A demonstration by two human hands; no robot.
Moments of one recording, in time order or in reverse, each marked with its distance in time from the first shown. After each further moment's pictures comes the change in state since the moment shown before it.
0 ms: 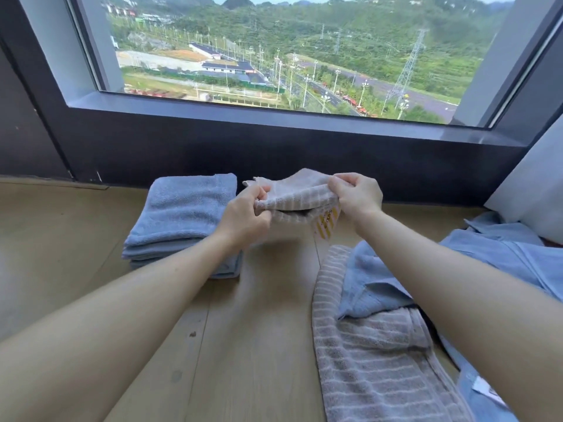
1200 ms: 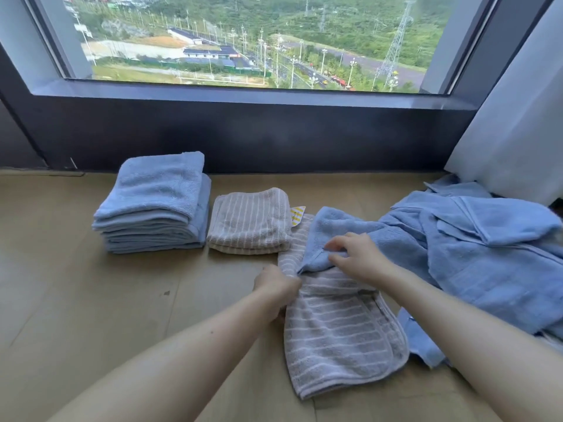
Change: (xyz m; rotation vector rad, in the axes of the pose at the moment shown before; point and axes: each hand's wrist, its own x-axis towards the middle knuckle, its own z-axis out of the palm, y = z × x) left_hand -0.121 0.034 0.130 -0.033 -0.304 -0.694; right_hand -0.086 0.113 -0.094 -0.697 -0.502 -0.135
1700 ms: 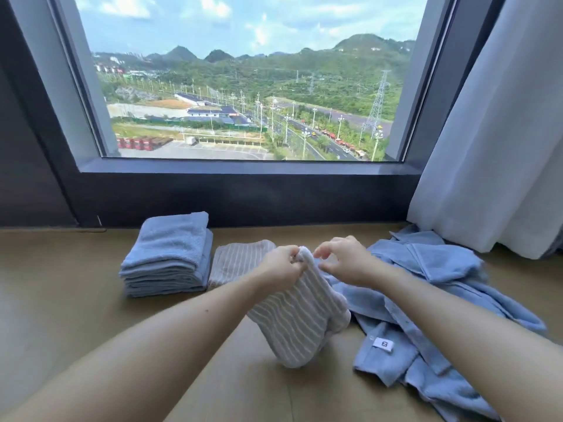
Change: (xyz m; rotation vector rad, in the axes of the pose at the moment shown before) left_hand -0.105 0.097 -0.069 0.175 -0.050 0.592; right_hand -0.064 -0.057 -0.113 -0.081 0.016 -0.107
